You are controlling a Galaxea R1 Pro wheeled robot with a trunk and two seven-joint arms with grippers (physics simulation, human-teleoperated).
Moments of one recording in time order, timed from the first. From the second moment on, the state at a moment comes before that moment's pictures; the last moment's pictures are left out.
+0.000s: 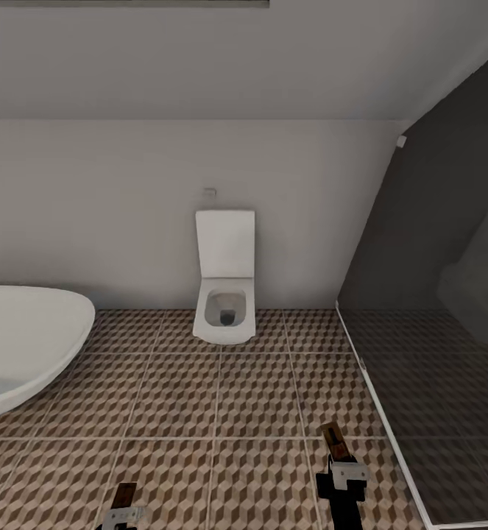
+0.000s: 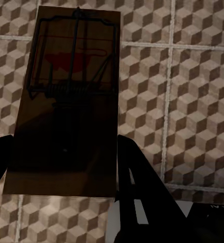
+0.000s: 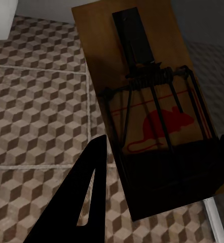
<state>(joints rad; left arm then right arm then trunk) -0.39 0.07 0.07 -0.06 0.01 -0.36 -0.01 -0.48 0.08 0.01 -0.02 0.24 -0.75 -0.43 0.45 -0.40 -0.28</state>
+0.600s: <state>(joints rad) -0.39 0.07 0.08 -0.06 0.00 -0.36 -0.01 -0.48 0.08 0.02 -0.02 0.24 -0.75 -0.42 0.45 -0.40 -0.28</state>
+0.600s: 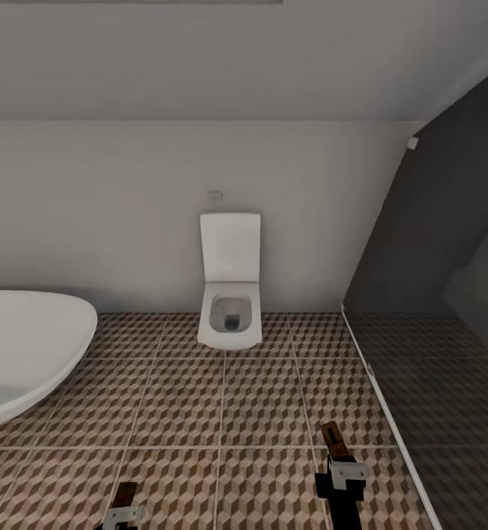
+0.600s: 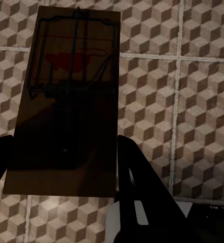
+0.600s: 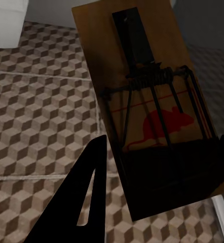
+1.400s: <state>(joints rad) -0.69 0.04 0.09 -0.45 0.00 0.48 0.07 -0.50 0.14 0.01 -0.60 0.12 0.03 -0.21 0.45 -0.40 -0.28</state>
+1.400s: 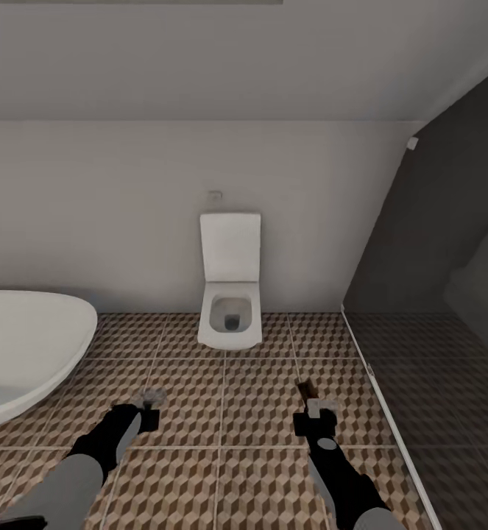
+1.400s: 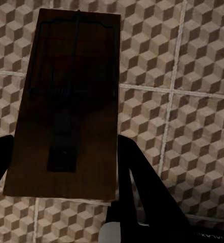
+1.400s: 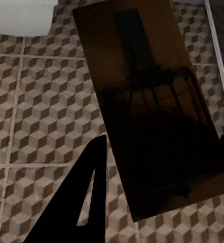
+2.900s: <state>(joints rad) -0.72 0.02 0.06 -0.40 0.00 0.31 0.08 -0.55 0.17 0.16 -0.74 0.11 0.26 -0.21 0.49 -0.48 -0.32</state>
